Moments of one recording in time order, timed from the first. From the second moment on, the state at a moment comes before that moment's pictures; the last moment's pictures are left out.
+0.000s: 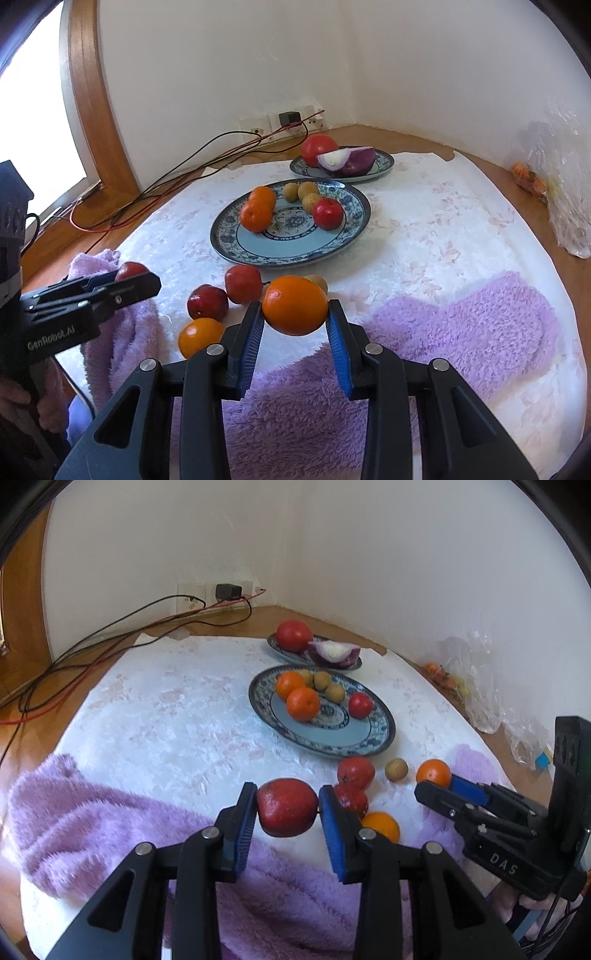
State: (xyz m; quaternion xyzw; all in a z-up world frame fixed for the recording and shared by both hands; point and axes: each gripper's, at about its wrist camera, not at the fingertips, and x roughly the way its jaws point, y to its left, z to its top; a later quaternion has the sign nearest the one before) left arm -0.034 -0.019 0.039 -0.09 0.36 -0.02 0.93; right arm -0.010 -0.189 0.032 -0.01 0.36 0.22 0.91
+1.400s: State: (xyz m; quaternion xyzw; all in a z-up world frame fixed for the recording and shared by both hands) left arm 0.088 -0.011 0.036 -0.11 0.39 -0.03 0.91; right arm 0.123 -0.193 0.046 0.00 0.38 0.21 0.90
